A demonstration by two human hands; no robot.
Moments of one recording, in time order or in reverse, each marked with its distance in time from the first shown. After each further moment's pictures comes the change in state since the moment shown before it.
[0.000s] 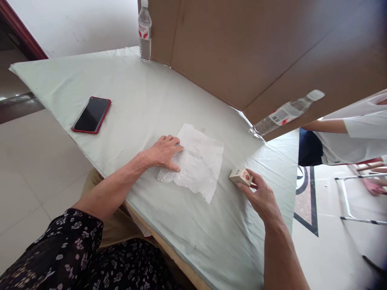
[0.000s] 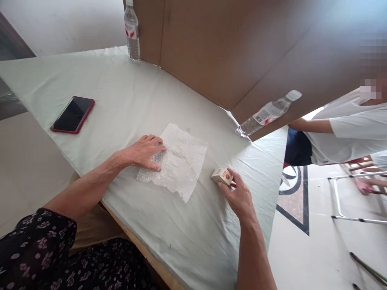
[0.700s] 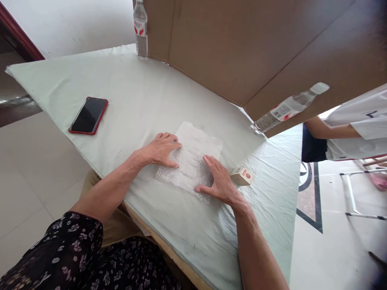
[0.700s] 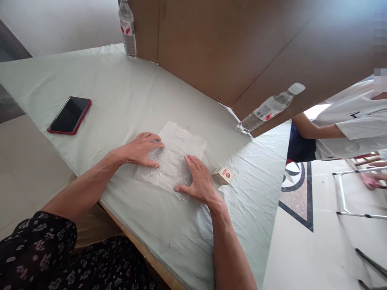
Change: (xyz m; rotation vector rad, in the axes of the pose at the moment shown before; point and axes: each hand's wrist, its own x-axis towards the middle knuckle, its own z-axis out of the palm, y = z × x) left_hand 0.001 -0.007 0.001 -0.061 0.032 -0.001; right_hand 0.001 -0.050 0.069 -0.260 -0.435 -0.595
